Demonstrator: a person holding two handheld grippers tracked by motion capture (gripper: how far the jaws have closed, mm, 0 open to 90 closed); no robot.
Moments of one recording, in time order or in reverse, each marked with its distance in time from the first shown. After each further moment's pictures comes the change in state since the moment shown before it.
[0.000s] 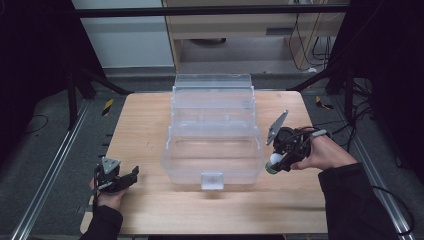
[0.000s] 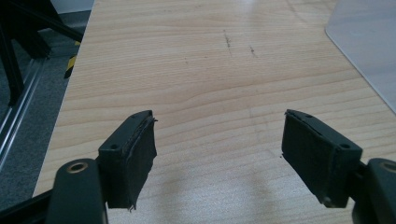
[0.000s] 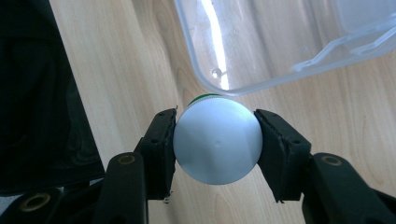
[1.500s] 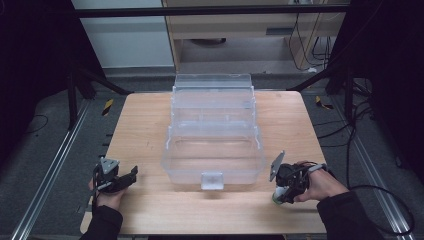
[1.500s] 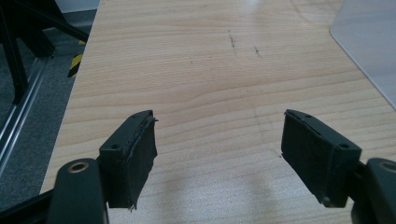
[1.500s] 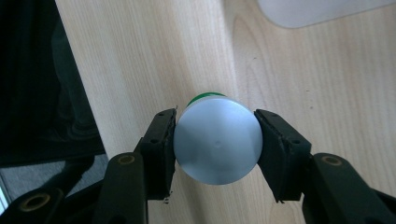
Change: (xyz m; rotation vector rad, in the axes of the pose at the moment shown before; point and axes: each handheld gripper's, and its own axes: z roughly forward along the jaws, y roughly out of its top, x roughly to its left) left arm 0.001 0.000 -0.001 0.005 0.014 -0.004; right arm 0.033 -0.054 0.083 0.107 0.060 -0.019
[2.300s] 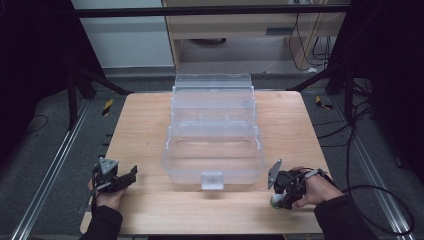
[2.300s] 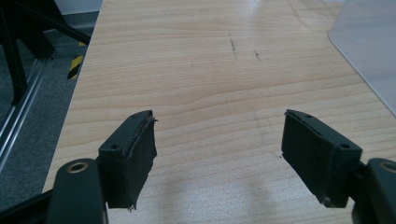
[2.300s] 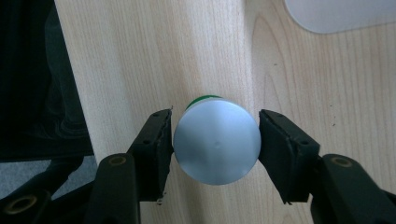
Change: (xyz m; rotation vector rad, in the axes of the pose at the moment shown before) left arm 0.001 0.000 -0.001 -0.014 -0.004 -0.010; right arm 0.008 -0.003 0.025 -0.001 -0.003 -0.075
